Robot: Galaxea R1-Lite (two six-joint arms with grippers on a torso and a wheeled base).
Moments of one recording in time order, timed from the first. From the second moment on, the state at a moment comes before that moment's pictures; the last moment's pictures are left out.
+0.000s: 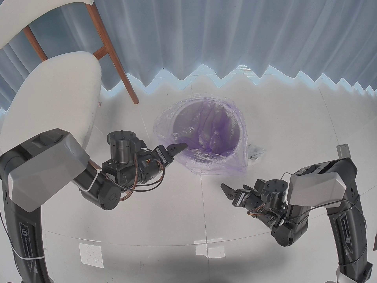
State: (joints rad) left arm -0.41 2.25 -1.04 -0.99 -0.28 -0.86; right arm 0.32 2.55 -0.74 -1.55 -0.03 0.48
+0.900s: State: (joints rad) left arm -0.43 2.30 -1.14 -0.89 -0.22 -0.84; right arm 0.32 2.56 -0.74 -1.55 -0.03 0.48
